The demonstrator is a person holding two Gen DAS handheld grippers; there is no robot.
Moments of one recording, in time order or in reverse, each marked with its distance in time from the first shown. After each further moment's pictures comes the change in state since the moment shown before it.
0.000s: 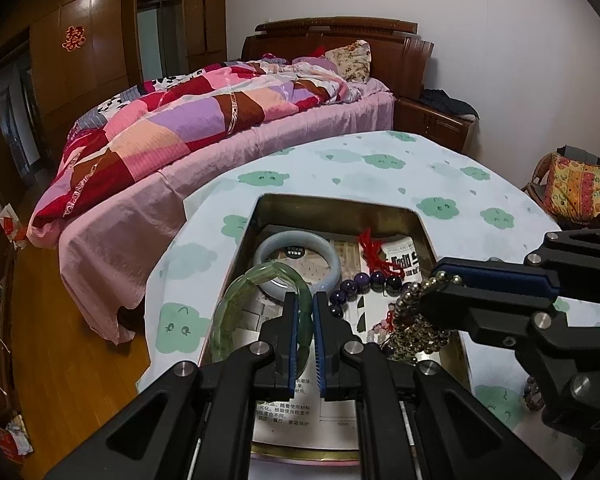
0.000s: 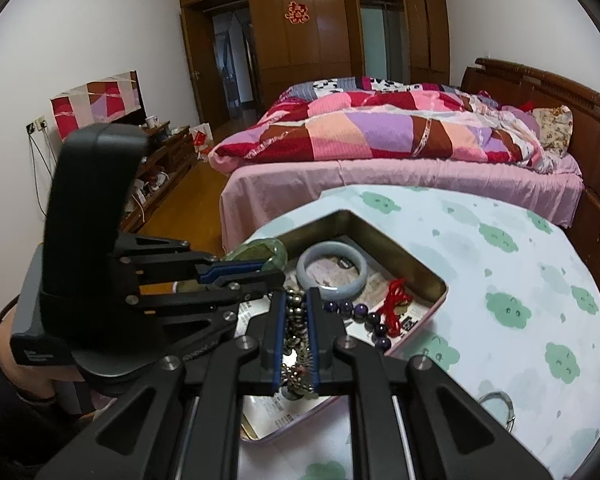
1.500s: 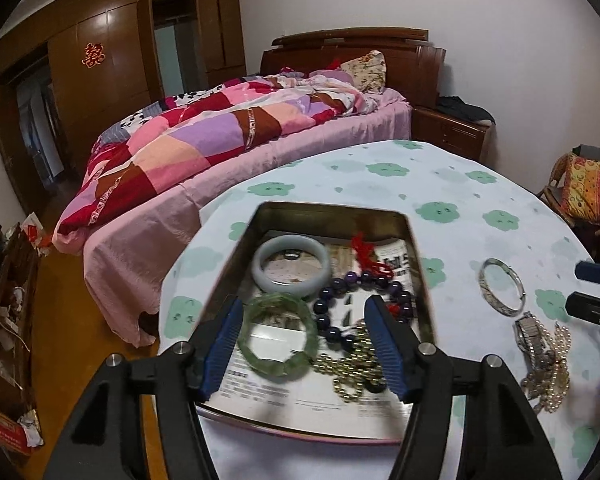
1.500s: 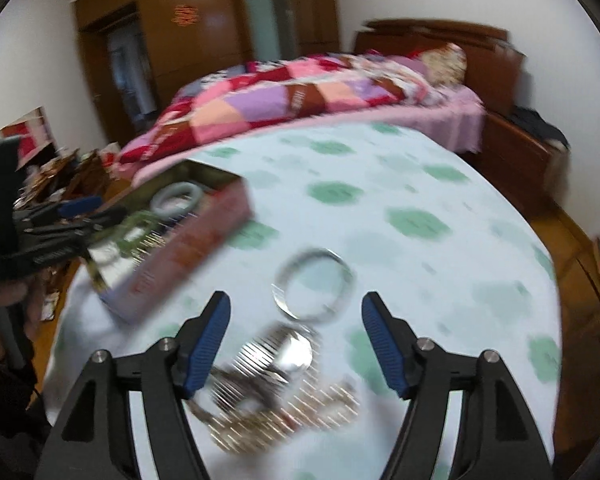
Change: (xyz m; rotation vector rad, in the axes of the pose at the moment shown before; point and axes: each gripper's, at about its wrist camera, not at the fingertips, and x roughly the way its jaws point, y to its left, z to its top) left arm -0.024 -0.035 -0.010 0.013 -0.059 0.099; right arm -0.090 -0.098 -0.095 0.281 0.051 -0.289
